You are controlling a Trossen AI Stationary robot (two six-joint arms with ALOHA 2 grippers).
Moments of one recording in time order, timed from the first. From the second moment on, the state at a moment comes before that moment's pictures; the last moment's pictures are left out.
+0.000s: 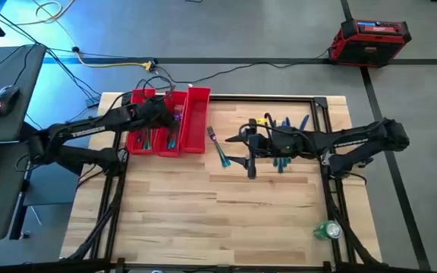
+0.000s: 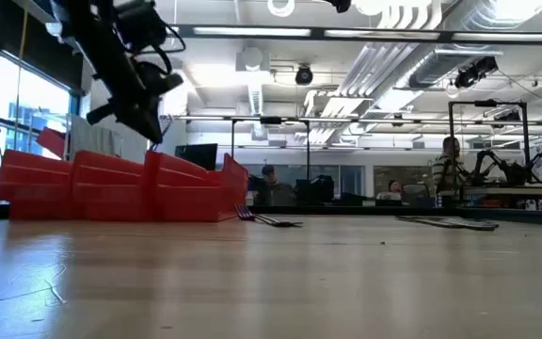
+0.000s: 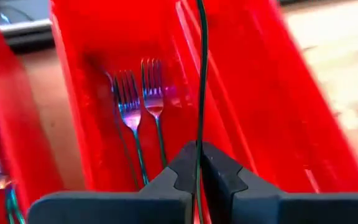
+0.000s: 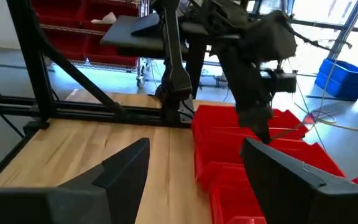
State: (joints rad) left arm 0.54 1.14 0.76 -0.54 -0.24 -0.64; right arm 0.11 1.35 1.06 0.09 0.15 -0.10
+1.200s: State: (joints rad) left arm 0.70 1.51 0.80 -0.43 -0.13 -0.61; right arm 0.11 1.35 1.06 0.06 0.15 -0.11
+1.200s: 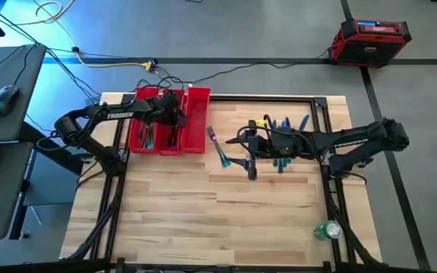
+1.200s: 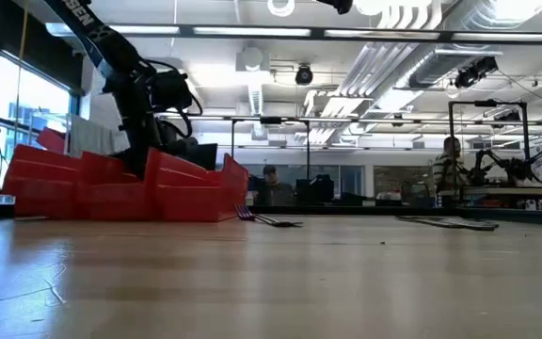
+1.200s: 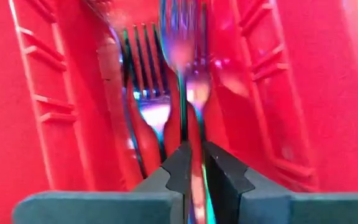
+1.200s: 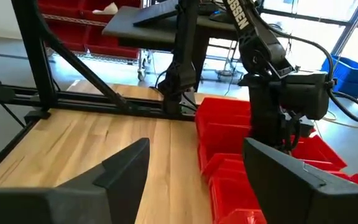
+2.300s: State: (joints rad) left arm 0.31 0.99 0.99 -0.97 -0.42 -0.73; right arm -0.06 1.65 1.06 -0.17 0.23 0.25
